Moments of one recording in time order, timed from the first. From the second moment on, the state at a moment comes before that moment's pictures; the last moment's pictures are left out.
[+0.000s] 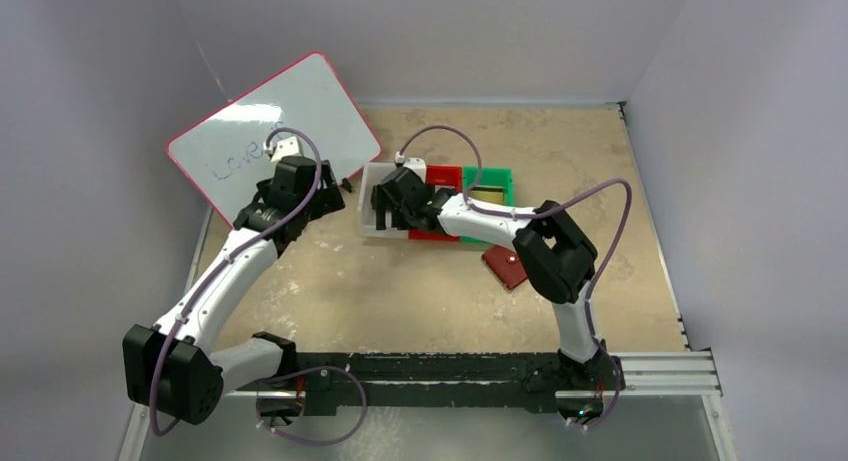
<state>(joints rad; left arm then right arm) -0.31 1.15 0.95 -0.52 -0.37 -0.51 0.85 2.03 1.46 -0.30 0.30 0.68</state>
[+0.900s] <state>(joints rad) -0.31 1.16 0.94 -0.46 -0.14 -0.51 0.76 1.77 1.30 -0.29 0.40 0.62</state>
